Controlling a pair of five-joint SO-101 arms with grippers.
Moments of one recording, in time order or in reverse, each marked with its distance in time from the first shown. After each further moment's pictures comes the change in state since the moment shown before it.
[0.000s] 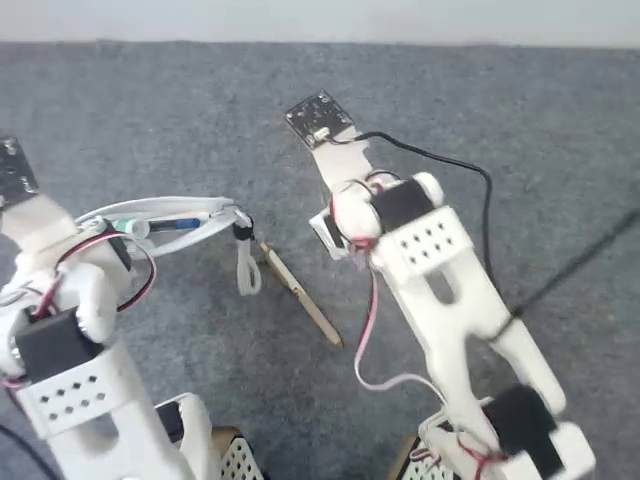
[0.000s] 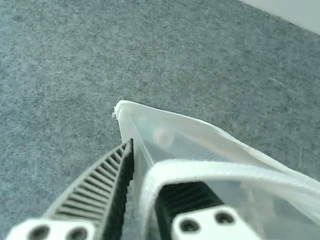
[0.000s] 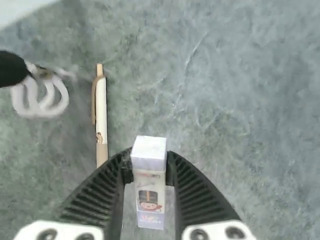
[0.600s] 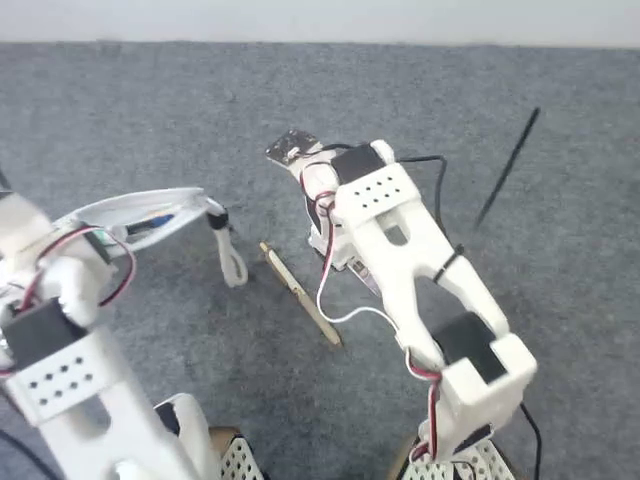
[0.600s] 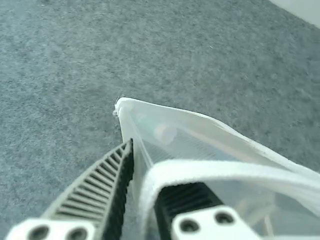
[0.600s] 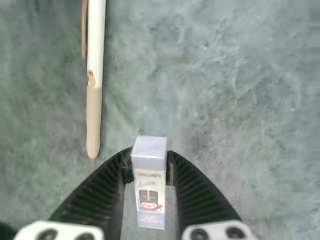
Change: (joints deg) left arm -5.9 3.7 1.2 -2.8 0.6; right arm 0.0 26.0 -16.3 14.1 8.5
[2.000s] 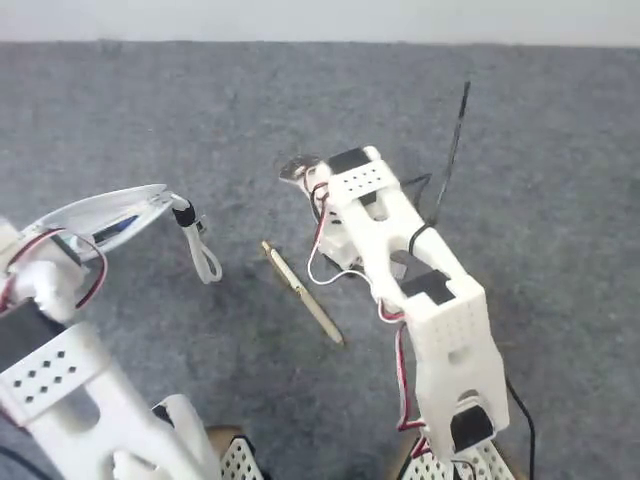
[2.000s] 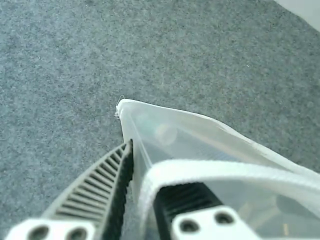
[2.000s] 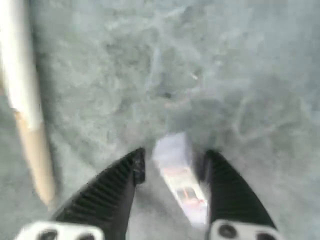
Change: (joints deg) left arm -7.6 3.2 0.1 -3.3 0.0; right arm 3.8 29.3 -14.1 -0.4 6.6
